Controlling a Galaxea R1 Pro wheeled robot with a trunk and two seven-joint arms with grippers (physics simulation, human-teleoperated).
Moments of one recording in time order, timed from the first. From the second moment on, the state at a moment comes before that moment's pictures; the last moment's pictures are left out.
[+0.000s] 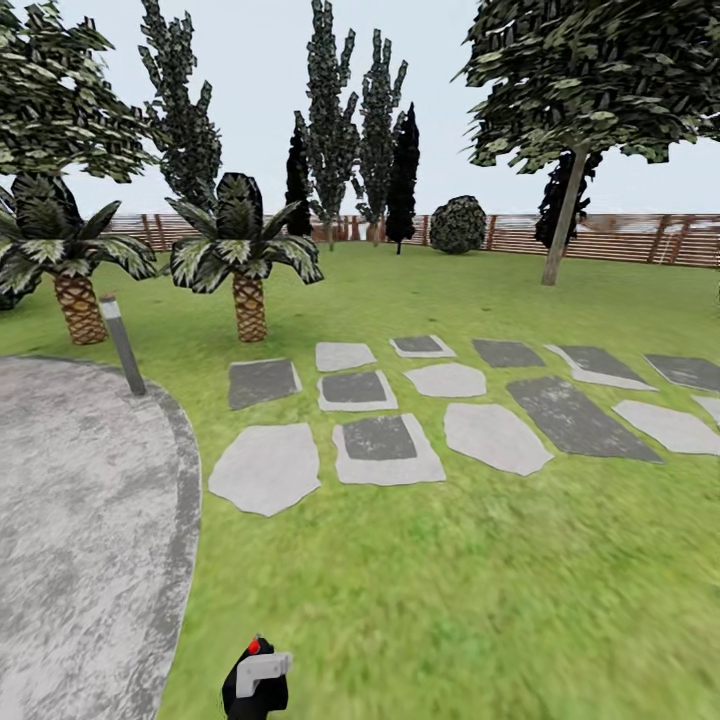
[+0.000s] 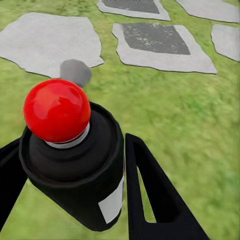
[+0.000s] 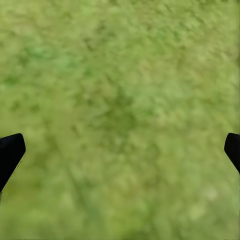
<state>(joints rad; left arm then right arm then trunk) -0.30 -0.13 0.12 -0.28 -0.07 -0.66 -0.01 -0.04 -0.11 -0.07 -0.29 -0.09 -0.56 -0.14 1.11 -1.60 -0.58</state>
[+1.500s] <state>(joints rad) -0.30 -0.13 0.12 -0.28 -0.07 -0.66 -0.01 -0.04 -0.11 -0.07 -0.28 -0.09 -0.56 -0.14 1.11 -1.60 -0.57</state>
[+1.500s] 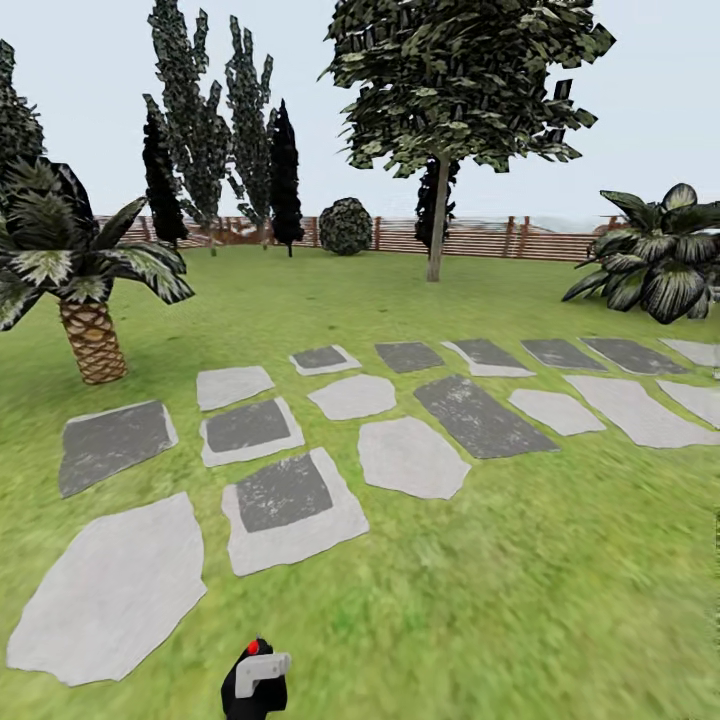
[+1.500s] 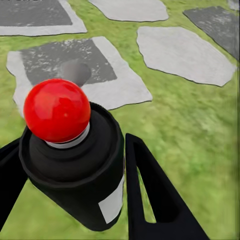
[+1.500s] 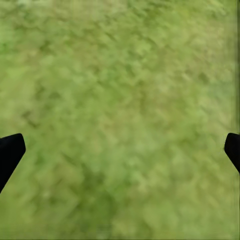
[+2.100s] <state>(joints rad) -0.30 -0.13 0.12 -0.28 -0.07 -0.66 -0.02 -0.04 -0.11 -0.07 -0.28 -0.09 -0.56 -0.14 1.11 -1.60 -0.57</state>
